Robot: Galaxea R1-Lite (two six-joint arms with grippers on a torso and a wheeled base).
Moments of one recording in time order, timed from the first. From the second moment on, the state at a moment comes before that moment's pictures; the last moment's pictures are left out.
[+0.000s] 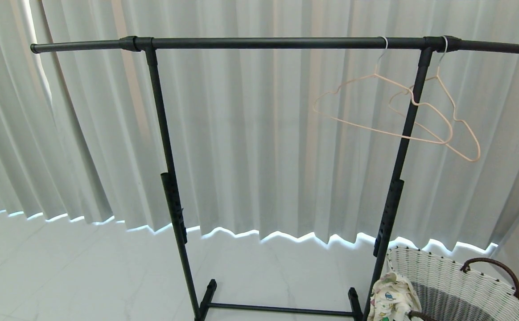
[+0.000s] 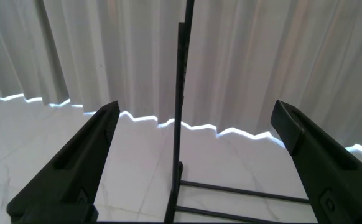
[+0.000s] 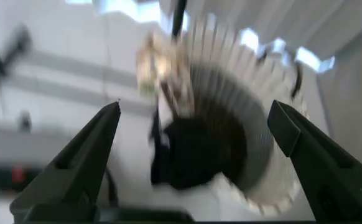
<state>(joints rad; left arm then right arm) 0.00 0.00 0.00 0.01 0.03 0.00 0.11 0.51 -0.39 0.36 0.00 -0.11</state>
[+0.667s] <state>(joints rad) 0.00 0.00 0.00 0.01 0.03 0.00 0.13 1.43 -0.30 0.06 -0.20 -0.55</state>
